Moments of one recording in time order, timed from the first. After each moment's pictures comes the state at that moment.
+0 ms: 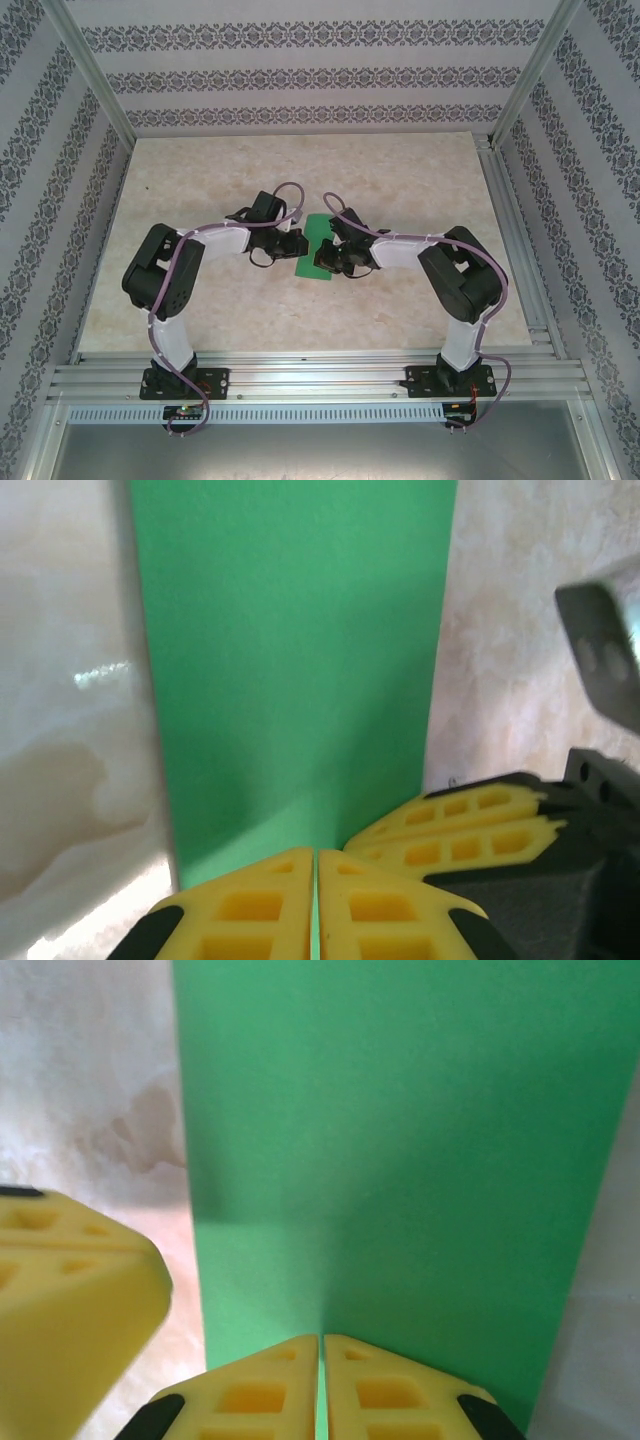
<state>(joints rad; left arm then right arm) -0.47 1.86 1.07 -0.22 0.56 -0.52 0.65 1.85 0.96 -0.11 -0.35 0.87</state>
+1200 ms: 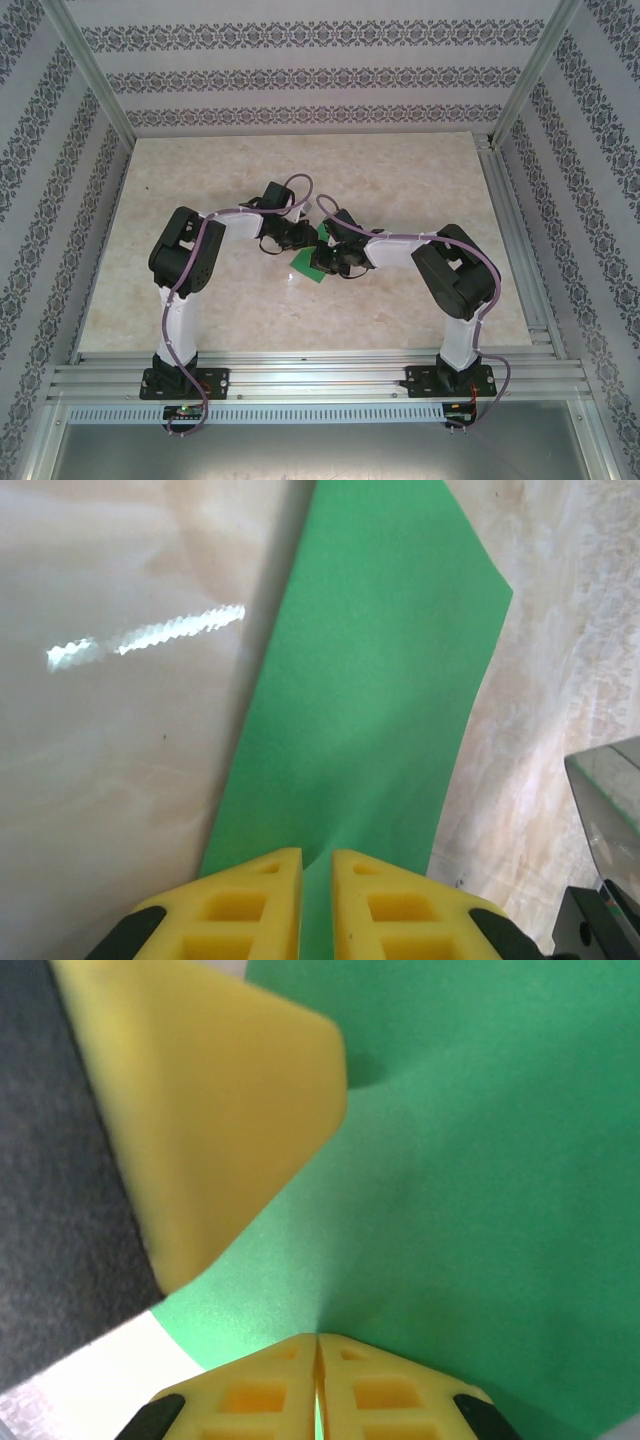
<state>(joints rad) -0.44 2.09 1.28 -0.24 0.65 -0.51 0.67 1.89 1.00 -0.13 -0.33 0.85</state>
